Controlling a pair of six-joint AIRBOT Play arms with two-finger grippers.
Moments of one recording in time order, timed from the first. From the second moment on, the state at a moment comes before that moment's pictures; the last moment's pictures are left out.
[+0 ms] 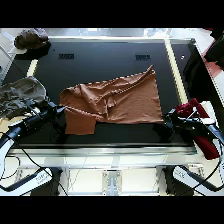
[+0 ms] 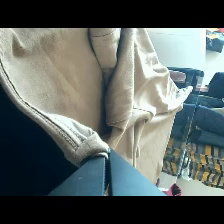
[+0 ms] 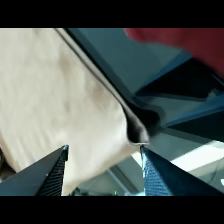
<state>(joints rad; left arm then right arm) 0.41 -1.19 0.45 0.05 -0.89 -0.85 -0.48 -1.15 0.49 -0.65 0.85 1.44</state>
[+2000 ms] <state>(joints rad) 0.41 -1.17 0.45 0.05 -0.89 -0.83 -0.48 -1.25 0.46 -0.34 0.84 1.15</state>
